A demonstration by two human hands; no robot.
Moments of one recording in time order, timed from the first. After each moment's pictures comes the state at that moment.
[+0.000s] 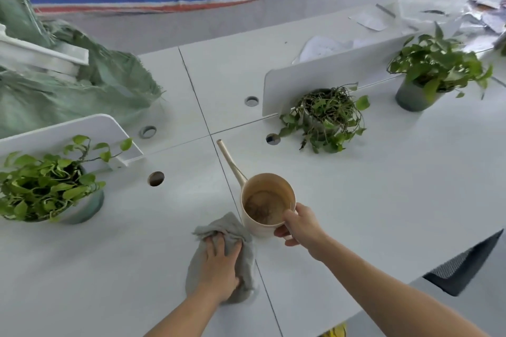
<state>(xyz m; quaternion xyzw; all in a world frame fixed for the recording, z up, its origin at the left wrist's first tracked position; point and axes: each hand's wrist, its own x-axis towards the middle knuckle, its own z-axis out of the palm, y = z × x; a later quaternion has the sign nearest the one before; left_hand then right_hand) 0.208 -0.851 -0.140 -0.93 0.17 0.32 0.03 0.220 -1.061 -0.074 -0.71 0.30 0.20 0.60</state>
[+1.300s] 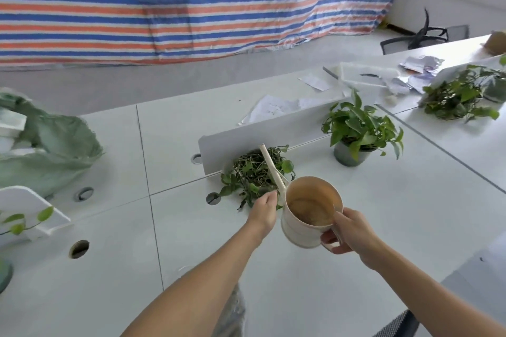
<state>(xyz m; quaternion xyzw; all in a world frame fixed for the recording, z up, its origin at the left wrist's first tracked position) 0.339 -1.171 -0.008 -0.75 0.01 0.28 -0.60 0.234 -1.344 0.029 -0.74 0.34 0.08 0.58</state>
